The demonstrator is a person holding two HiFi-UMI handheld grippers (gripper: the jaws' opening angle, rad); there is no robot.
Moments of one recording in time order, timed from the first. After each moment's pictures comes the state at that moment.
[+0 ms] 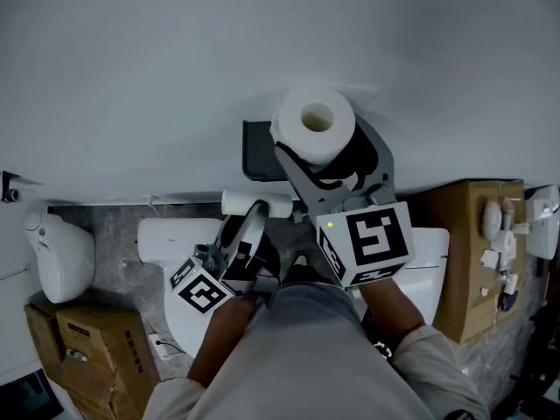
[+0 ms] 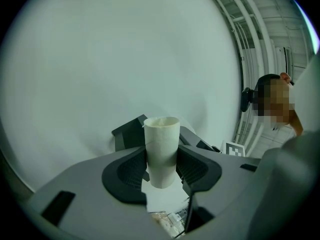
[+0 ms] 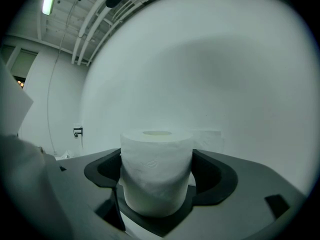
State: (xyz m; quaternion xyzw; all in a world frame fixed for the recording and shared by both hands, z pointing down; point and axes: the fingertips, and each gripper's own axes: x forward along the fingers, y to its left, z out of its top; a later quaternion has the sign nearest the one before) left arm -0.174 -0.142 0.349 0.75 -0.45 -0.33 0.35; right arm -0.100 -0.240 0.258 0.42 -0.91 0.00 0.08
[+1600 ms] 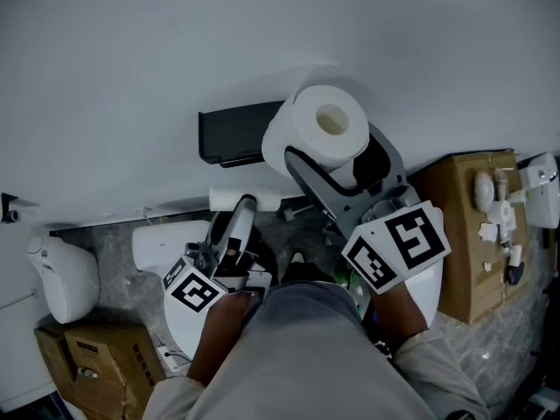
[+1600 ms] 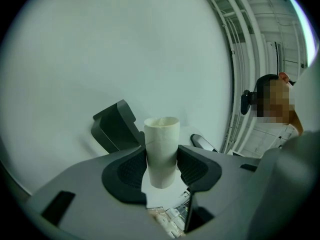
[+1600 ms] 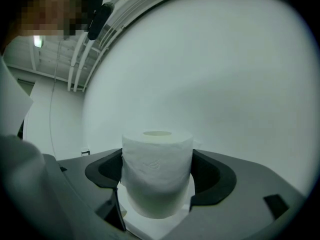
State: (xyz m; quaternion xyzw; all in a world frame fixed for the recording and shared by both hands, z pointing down) left arm -0.126 -0.124 0.331 0.78 -0.43 -0.32 0.33; right arm -0.011 -0.192 0.229 0.41 -0.91 0.07 -0.02
